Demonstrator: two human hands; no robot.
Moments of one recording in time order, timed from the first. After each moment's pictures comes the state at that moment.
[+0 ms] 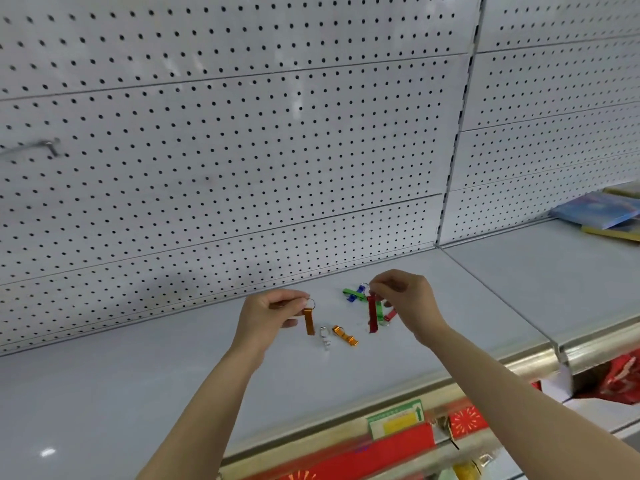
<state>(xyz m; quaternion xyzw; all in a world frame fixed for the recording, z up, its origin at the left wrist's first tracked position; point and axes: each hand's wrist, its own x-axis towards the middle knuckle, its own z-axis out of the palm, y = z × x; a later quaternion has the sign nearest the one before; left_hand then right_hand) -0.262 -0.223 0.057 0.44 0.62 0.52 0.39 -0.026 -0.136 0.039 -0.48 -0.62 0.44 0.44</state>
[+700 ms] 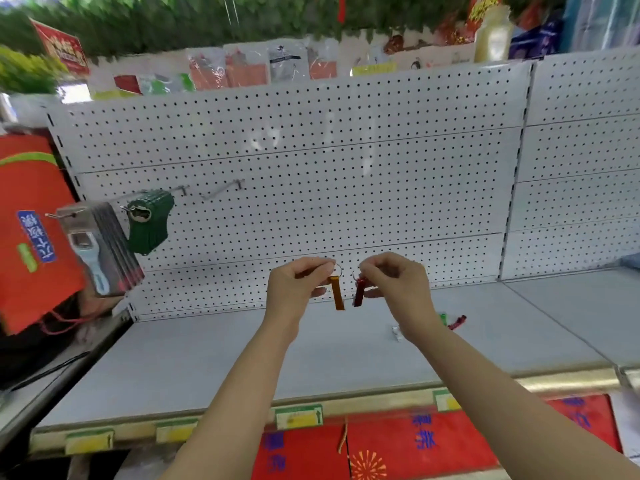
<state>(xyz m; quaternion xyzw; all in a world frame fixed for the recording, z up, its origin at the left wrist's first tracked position) -0.287 -0.408 0.173 0.43 0.55 0.66 0.28 -0.132 -0.341 0.161 -0.30 -0.61 0.49 0.54</state>
